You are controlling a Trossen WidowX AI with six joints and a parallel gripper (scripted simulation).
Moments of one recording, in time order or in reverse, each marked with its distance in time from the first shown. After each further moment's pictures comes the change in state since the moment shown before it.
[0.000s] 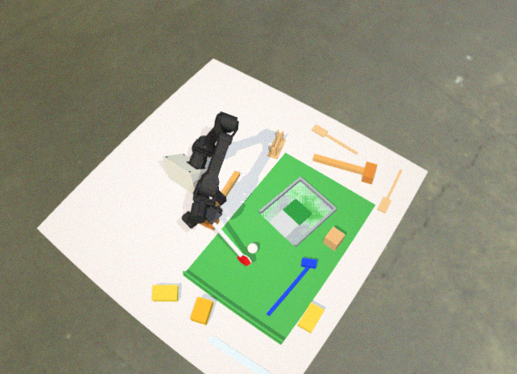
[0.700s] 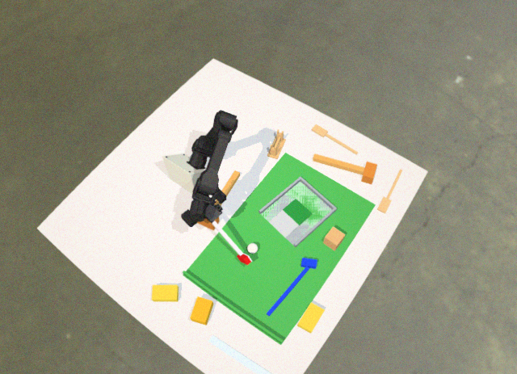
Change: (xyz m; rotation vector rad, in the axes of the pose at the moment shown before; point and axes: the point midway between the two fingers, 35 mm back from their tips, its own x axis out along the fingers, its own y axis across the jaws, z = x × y) arm -0.014 0.000 0.001 -0.002 -0.004 -0.003
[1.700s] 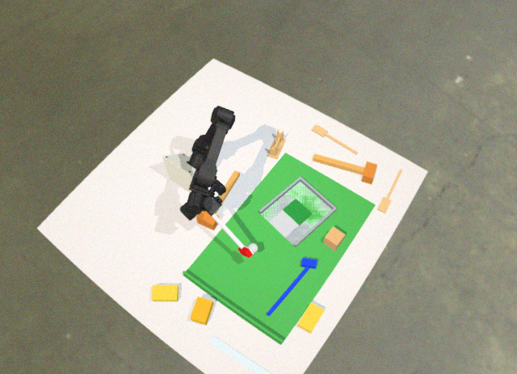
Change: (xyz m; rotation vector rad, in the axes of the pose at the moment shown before) arm -0.052 0.005 -0.002 -0.018 0.003 0.014
